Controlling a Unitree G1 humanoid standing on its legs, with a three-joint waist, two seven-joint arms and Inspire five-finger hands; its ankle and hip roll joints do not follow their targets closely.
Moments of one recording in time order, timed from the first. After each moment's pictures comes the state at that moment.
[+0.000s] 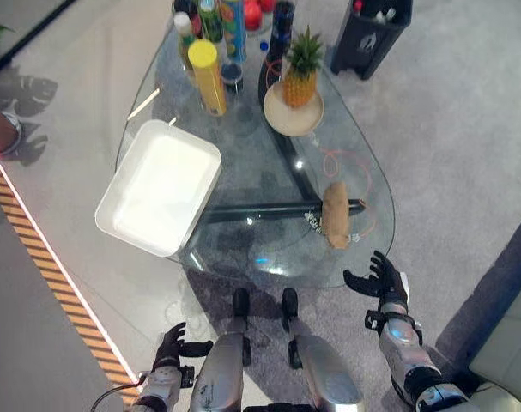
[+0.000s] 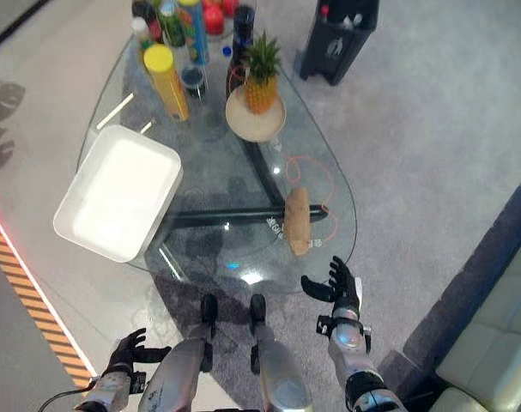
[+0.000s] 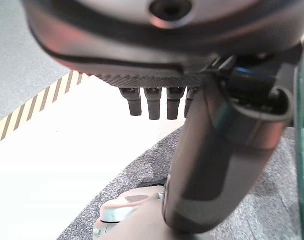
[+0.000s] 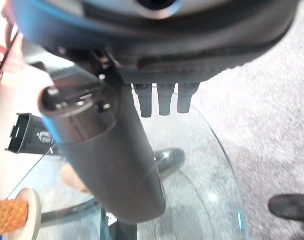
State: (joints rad) left arm -0.21 0.26 -0.27 1.23 -0.33 -0.16 0.23; right arm -0.30 -0.32 0.22 0.87 0.45 -0.33 -0.32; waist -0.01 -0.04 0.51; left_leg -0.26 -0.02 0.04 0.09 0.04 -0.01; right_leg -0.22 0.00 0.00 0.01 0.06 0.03
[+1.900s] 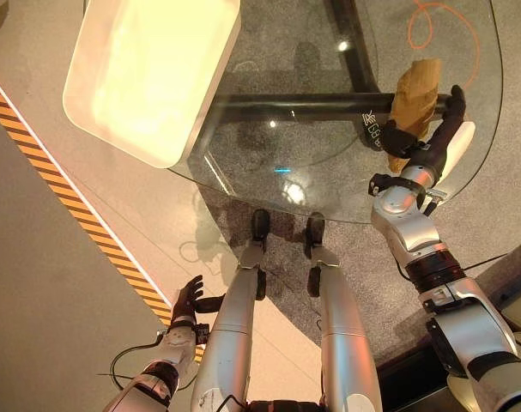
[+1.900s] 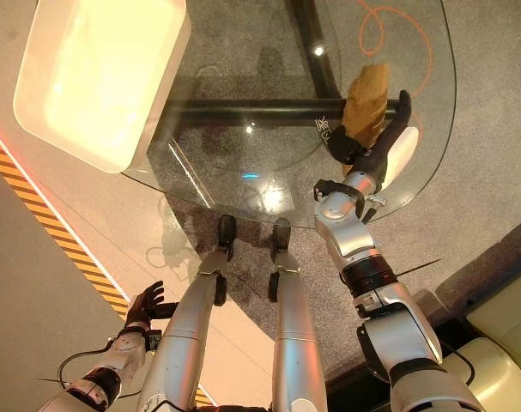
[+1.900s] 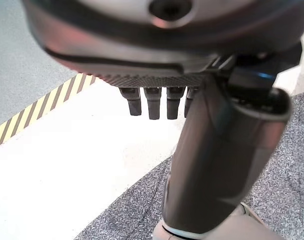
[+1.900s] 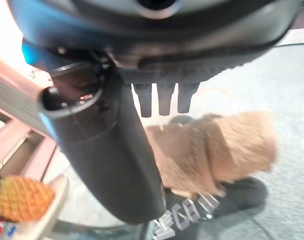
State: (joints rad) left arm -0.31 0.27 -0.42 1.10 -0.54 -0.21 0.25; right arm -0.83 -0.45 0.34 0.46 0.35 0.15 -0.99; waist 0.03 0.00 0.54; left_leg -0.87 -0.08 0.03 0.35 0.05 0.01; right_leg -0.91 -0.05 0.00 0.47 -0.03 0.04
